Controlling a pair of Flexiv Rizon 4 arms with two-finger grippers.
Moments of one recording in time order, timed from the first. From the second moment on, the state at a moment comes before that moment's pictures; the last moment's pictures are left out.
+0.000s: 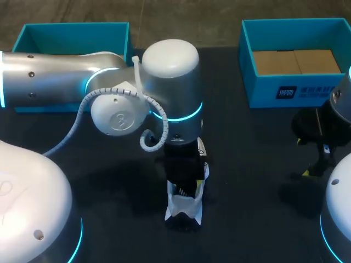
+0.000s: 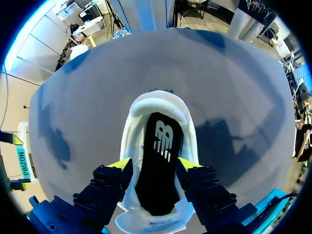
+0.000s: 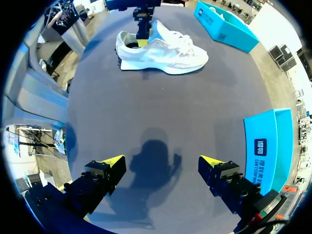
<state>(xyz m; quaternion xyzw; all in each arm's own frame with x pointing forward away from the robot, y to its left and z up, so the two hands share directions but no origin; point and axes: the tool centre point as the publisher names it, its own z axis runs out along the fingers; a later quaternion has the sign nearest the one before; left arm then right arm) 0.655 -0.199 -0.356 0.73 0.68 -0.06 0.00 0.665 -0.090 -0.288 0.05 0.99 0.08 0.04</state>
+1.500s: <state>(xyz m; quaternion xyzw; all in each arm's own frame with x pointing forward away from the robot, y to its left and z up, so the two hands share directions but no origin) 0.686 -0.203 -0.318 0.78 0.62 -0.09 0.01 0.665 -0.090 -0.288 0.05 0.99 0.08 0.04</state>
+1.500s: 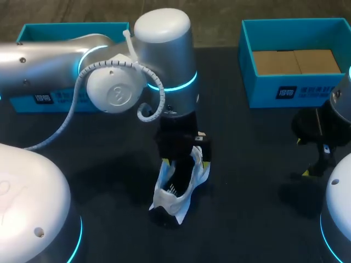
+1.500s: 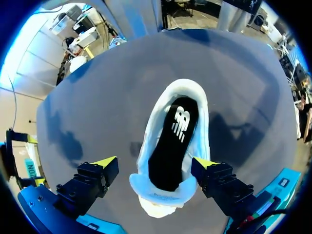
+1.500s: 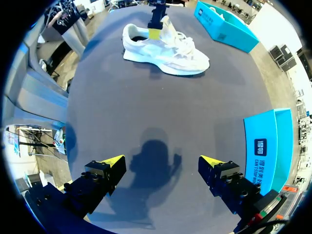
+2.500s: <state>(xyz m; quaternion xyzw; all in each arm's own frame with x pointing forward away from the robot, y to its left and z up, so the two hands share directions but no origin) 0.744 -0.174 -0.269 0.80 0.59 -0.08 0.03 0.665 -0.090 -0.288 0.05 0.99 0.08 0.04</state>
